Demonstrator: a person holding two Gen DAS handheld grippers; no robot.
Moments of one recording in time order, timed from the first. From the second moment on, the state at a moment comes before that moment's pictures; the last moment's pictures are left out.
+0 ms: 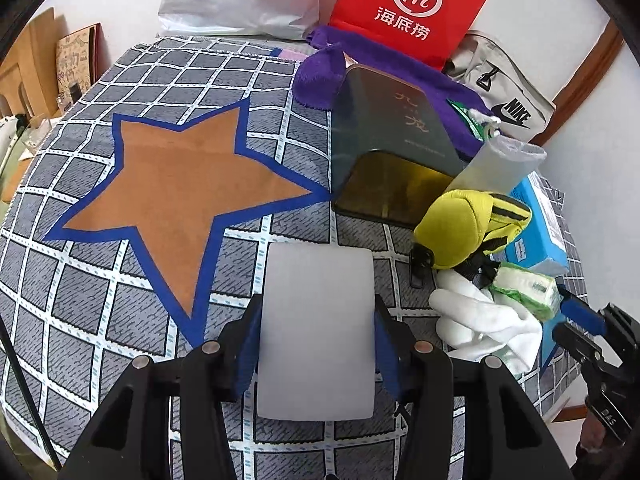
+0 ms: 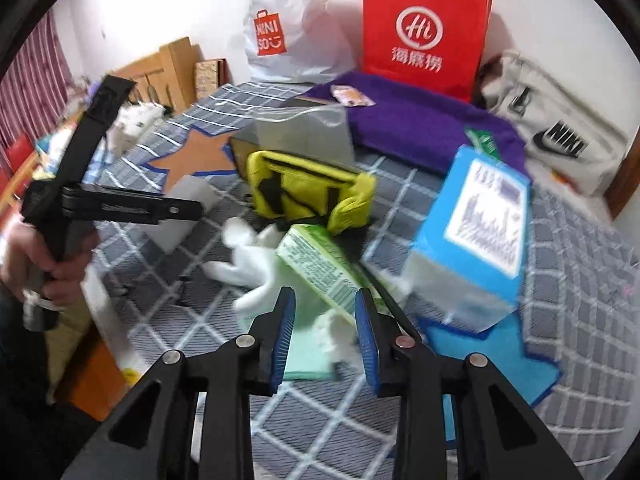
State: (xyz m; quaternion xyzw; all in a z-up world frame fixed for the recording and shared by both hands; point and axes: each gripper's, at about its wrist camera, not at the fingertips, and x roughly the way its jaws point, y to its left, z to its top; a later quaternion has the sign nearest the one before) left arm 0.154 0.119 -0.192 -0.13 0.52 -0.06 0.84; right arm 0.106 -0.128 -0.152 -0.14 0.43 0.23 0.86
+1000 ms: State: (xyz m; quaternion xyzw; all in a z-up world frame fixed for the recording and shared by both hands) left arm 0.148 0.116 -0.191 -0.13 0.52 -0.07 0.84; right arm 0.110 -0.100 -0.160 -0.22 0.40 0.26 0.85
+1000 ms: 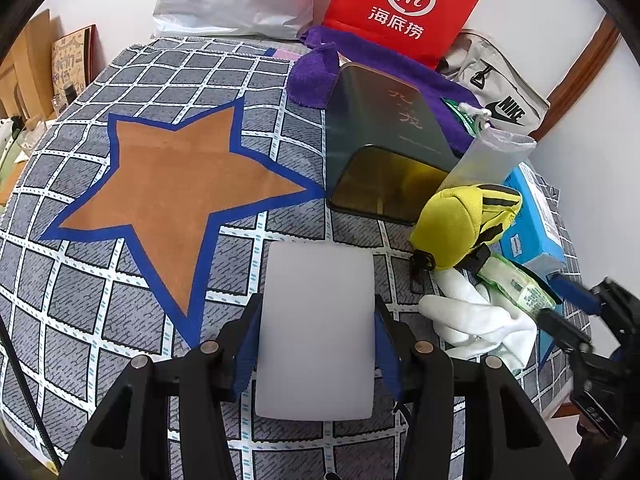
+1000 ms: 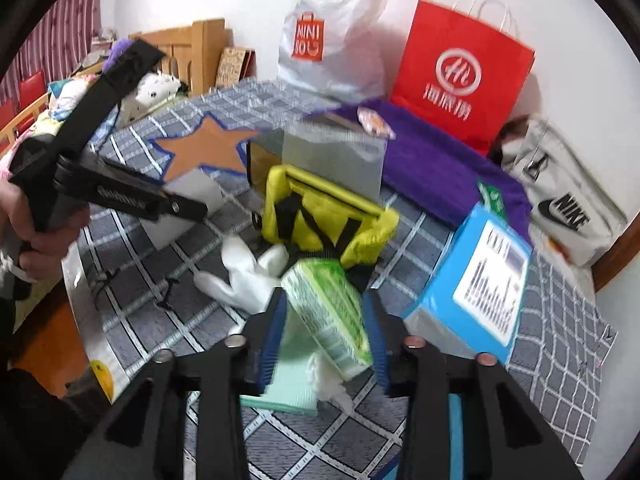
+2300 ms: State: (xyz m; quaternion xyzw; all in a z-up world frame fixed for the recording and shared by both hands) left arm 0.142 0.073 -0.111 -0.11 0.47 -0.07 0.88; right arm 0.098 -0.247 -0.128 0.04 0.43 0.16 0.89
